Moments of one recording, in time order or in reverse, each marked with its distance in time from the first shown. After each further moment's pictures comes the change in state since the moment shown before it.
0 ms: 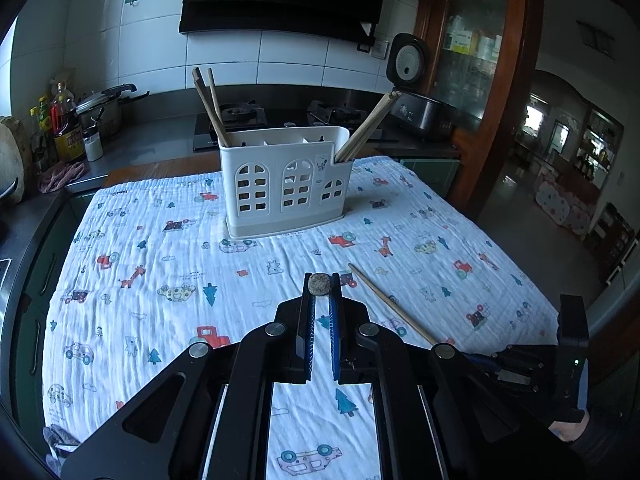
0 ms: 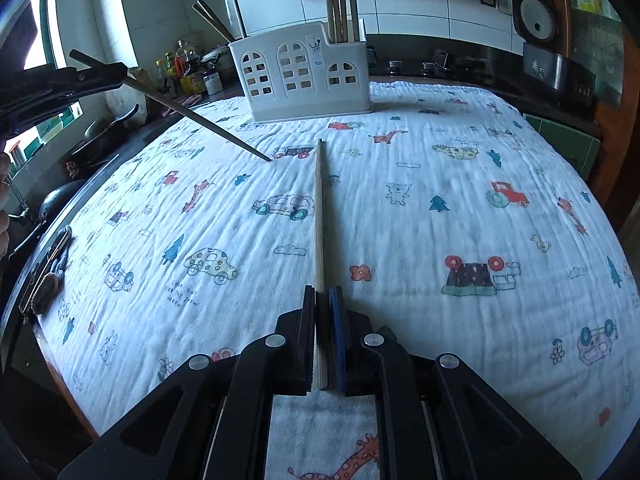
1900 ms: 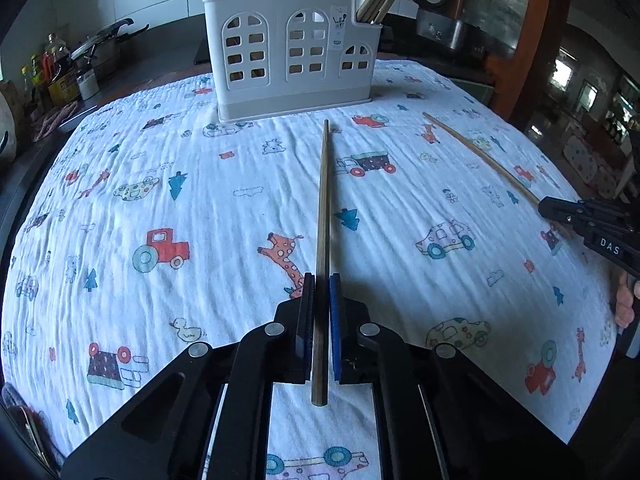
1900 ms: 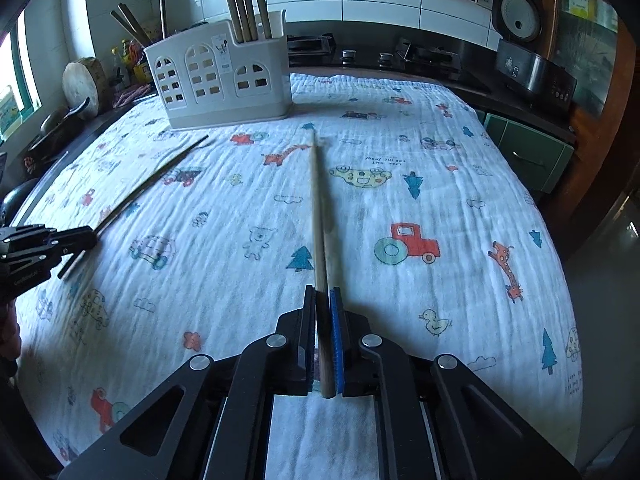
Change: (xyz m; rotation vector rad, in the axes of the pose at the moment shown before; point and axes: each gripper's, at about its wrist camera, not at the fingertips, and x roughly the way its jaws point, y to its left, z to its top) left arm 0.093 -0.002 -0.073 -0.002 0.236 0.089; right arm 0.011 -0.077 0.051 -0.018 0.058 -0.141
